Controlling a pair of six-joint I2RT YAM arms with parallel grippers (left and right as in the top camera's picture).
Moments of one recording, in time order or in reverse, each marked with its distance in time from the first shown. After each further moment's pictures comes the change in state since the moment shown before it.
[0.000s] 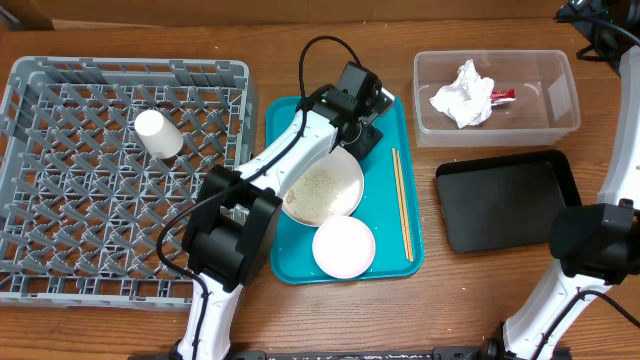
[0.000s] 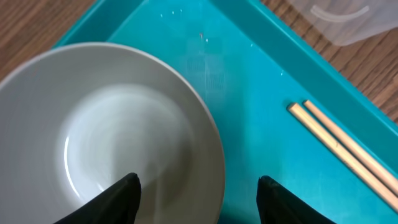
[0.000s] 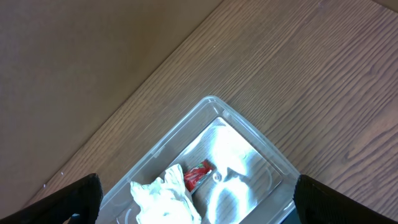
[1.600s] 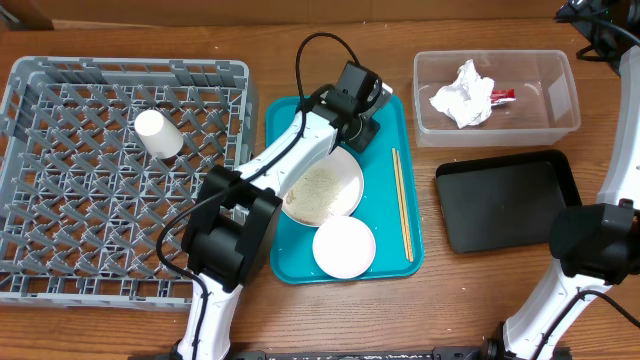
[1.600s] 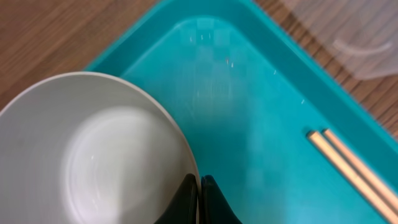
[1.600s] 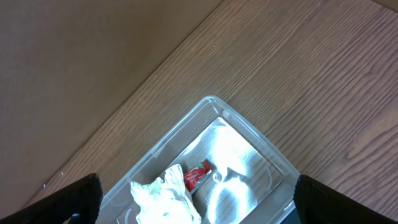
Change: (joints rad) left arm 0.000 -0.008 0.008 0.052 -0.051 -0.061; right arm 0.000 0.000 0.000 0.000 0.000 0.000
